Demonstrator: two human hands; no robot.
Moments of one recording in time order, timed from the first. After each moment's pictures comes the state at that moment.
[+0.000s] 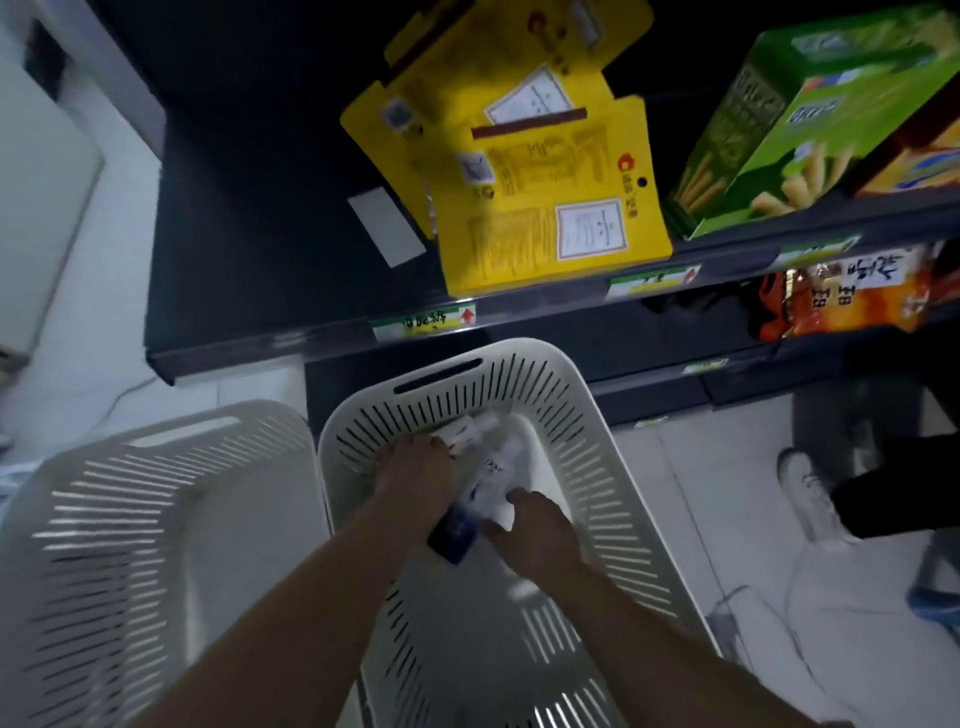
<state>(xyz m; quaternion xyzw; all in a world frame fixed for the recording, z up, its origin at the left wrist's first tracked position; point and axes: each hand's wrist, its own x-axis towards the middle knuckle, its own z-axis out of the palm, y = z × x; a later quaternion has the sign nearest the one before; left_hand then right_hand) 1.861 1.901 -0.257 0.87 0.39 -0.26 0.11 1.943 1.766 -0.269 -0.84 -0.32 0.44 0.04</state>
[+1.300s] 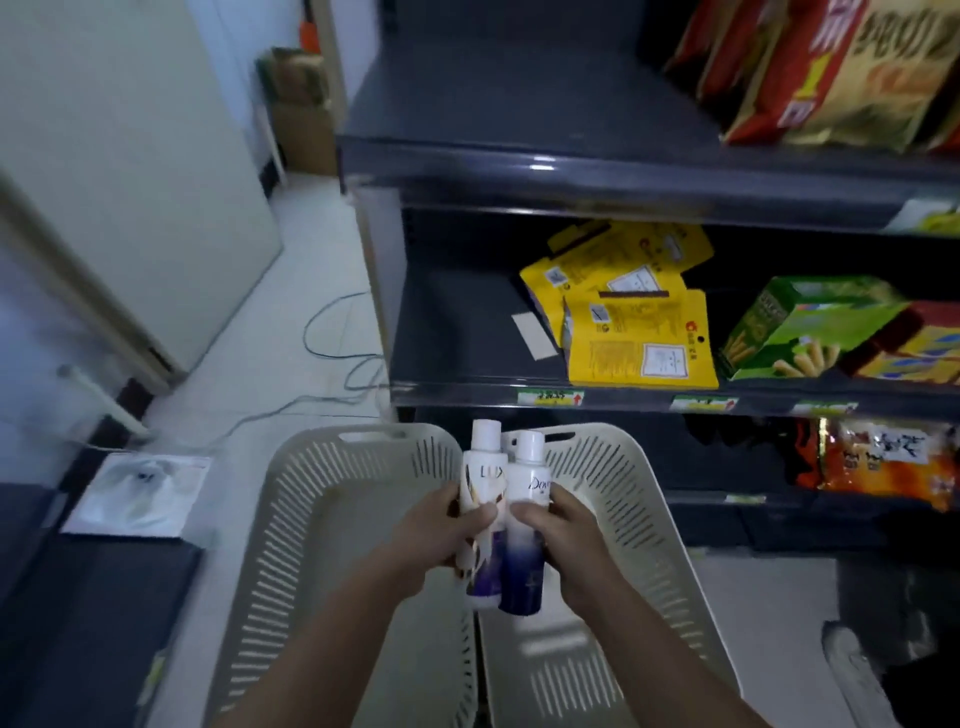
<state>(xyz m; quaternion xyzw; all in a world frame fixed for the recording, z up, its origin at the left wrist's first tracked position) 1.718 1.867 -0.081 0.55 0.47 0.06 0.69 1.862 1.784 -0.103 -0.66 -0.15 0.51 0.52</state>
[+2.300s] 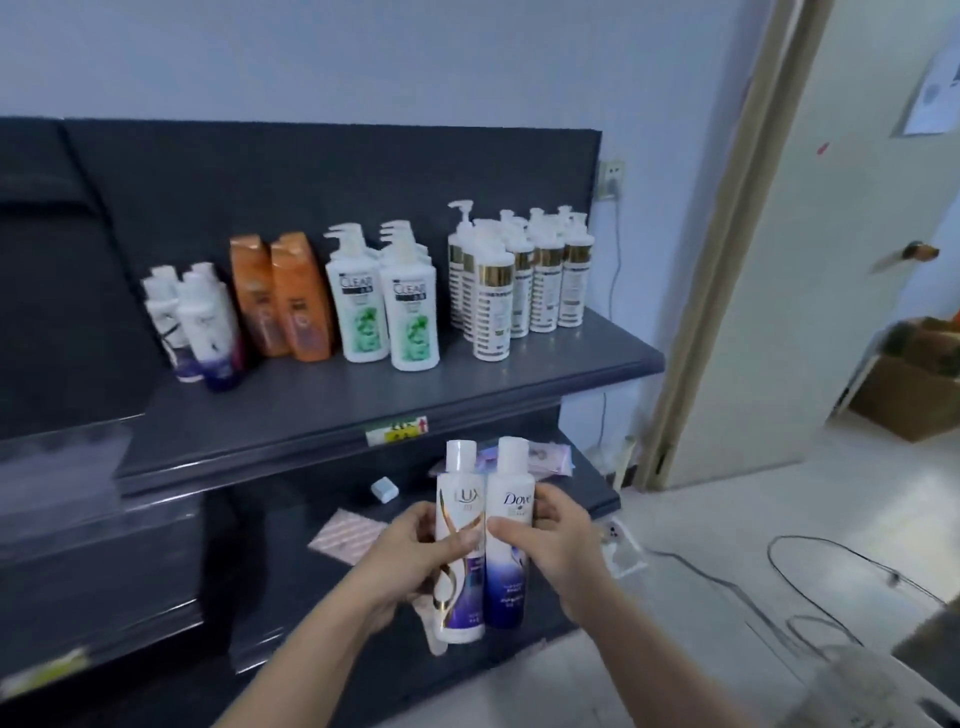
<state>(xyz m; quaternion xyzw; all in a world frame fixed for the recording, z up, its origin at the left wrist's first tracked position) 1.220 1.616 0.063 0.24 0.68 0.55 0.42 1.351 1.741 0.058 -0.32 -0.63 0.65 0.26</state>
